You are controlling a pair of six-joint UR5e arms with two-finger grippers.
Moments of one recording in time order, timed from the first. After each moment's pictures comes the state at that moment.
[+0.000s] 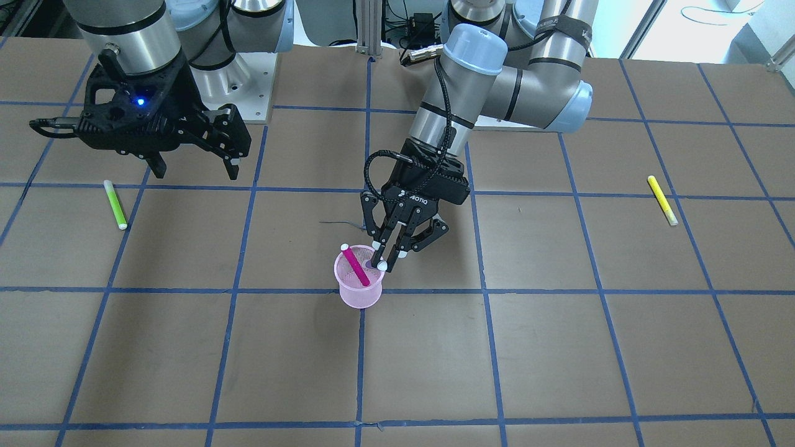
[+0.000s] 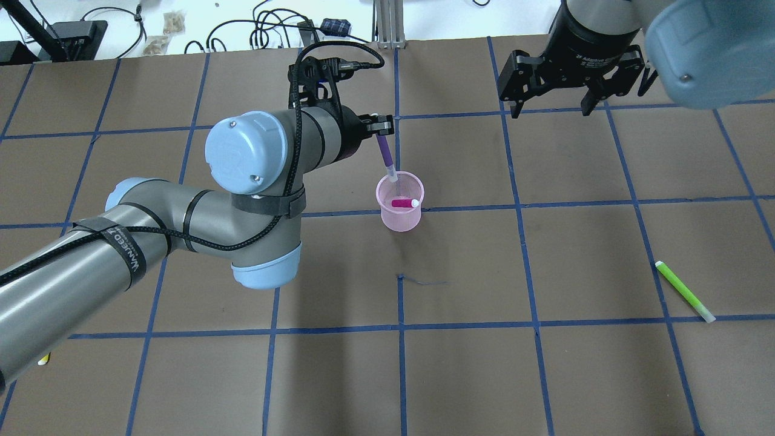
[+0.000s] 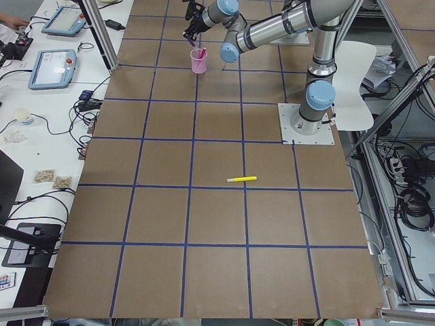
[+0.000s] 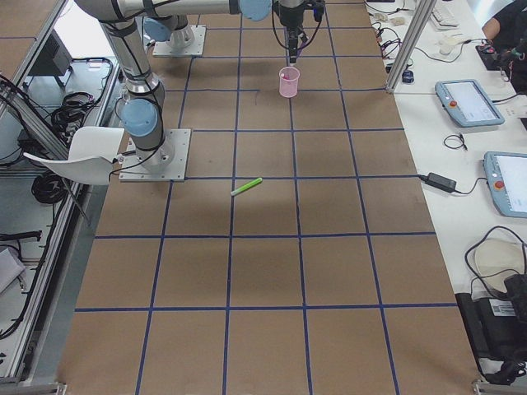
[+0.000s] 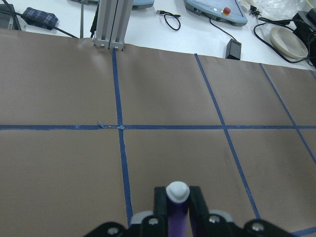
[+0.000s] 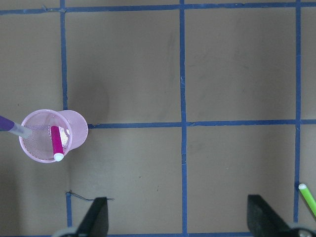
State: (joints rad) left arm -1.82 -1.80 -1.99 -0.12 1.37 -0.26; right arm 1.63 -1.54 1.53 -1.67 -1.57 0.07
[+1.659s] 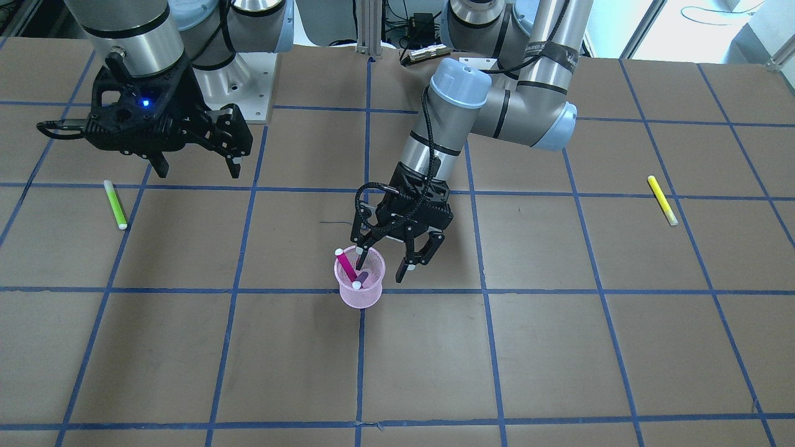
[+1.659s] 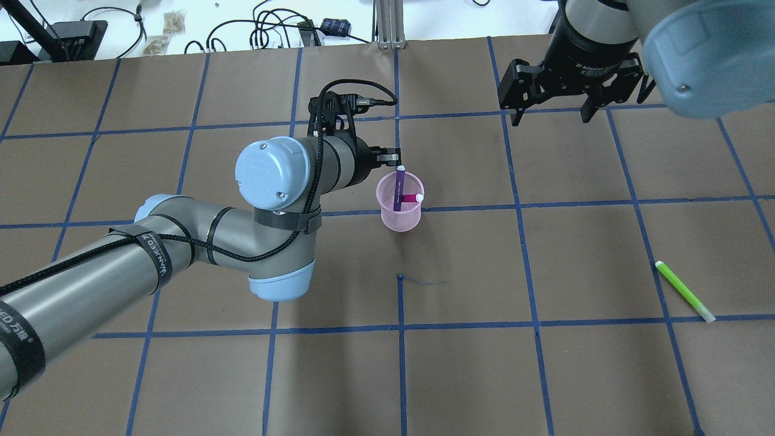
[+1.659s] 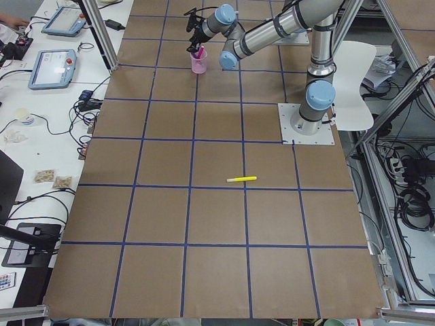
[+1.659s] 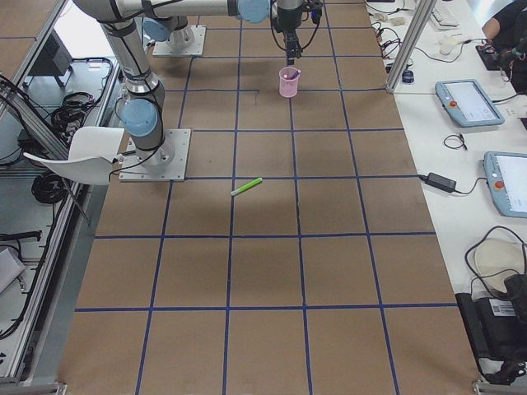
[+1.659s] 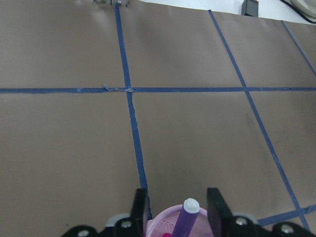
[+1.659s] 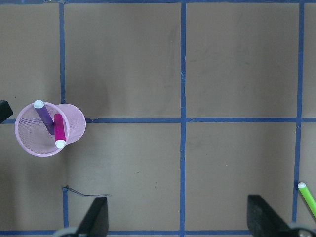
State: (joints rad) left arm -1.83 -1.86 -2.01 -0.15 1.38 -0.23; right arm 1.63 -1.54 1.55 -1.67 -1.57 0.05
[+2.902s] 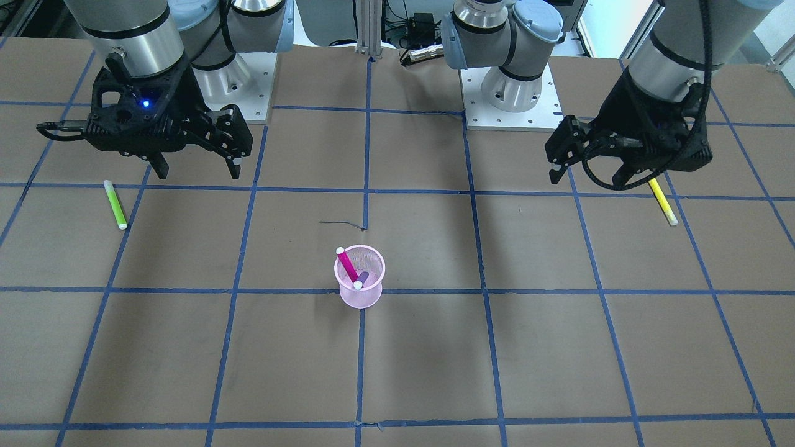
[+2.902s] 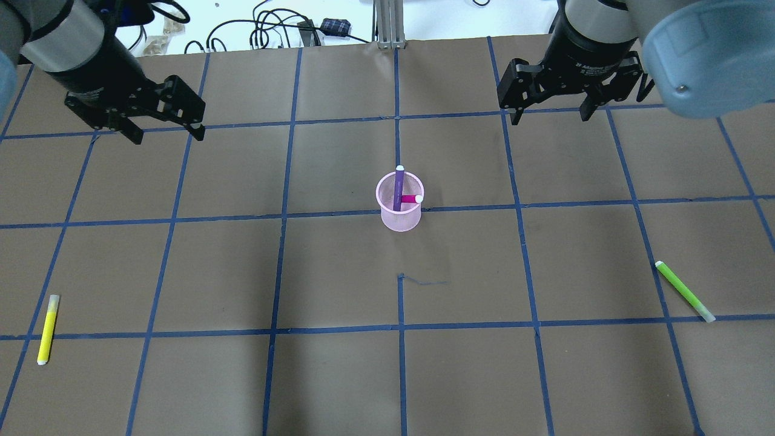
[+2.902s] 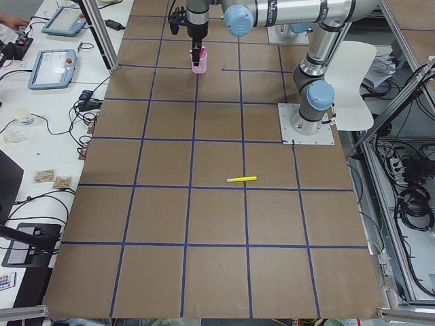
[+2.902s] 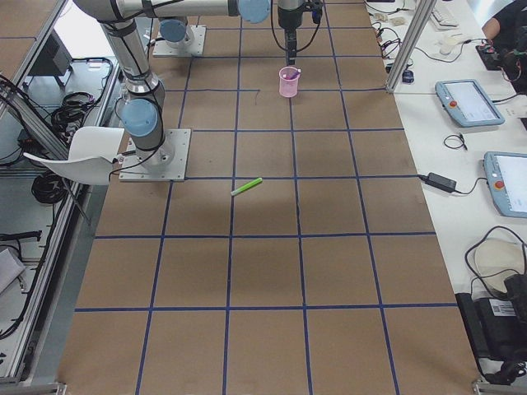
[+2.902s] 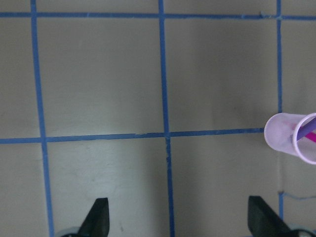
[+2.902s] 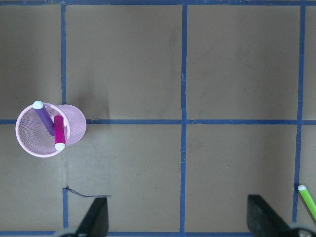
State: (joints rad) left arm -1.41 -1.55 -1.59 -1.54 1.52 0.20; right arm 1.63 -1.54 1.55 -1.68 -1.57 0.04
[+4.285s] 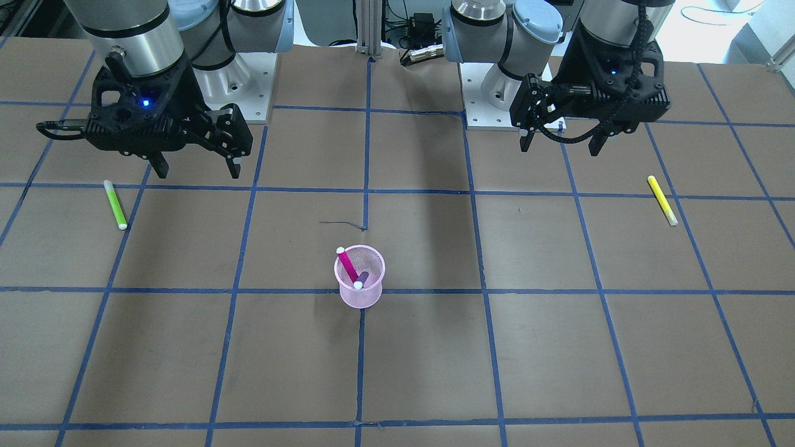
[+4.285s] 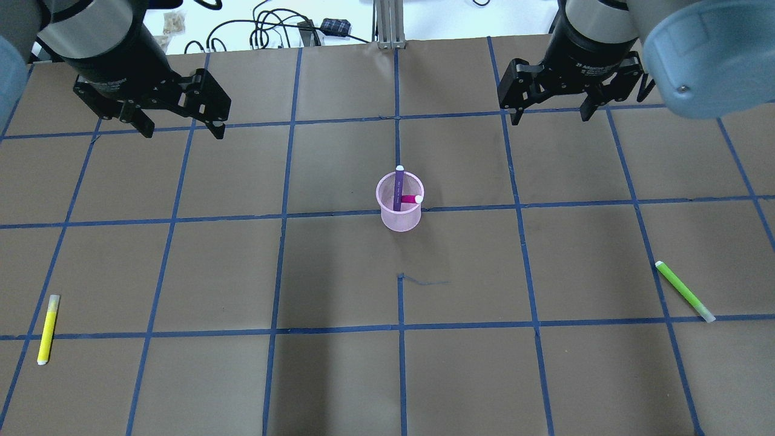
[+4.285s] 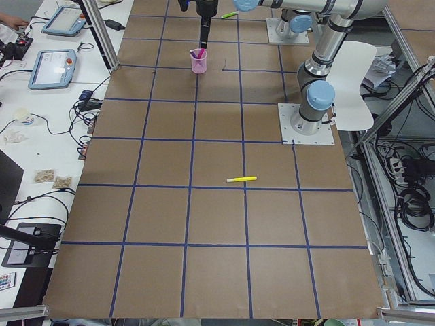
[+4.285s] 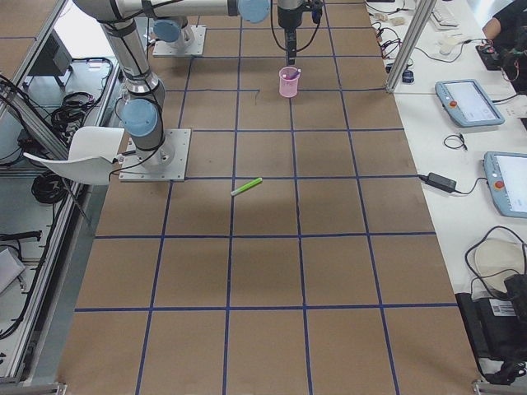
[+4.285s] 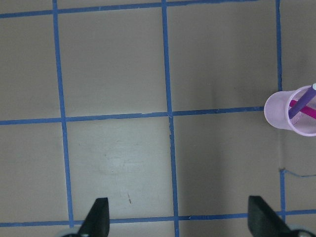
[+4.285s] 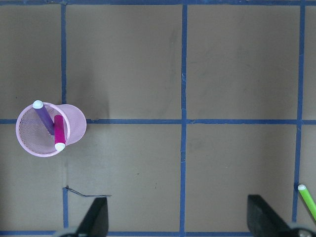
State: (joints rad) left arm -1.54 -1.54 -1.52 -1.58 1.58 0.11; right arm 1.63 -1.54 1.55 -1.68 -1.57 0.04
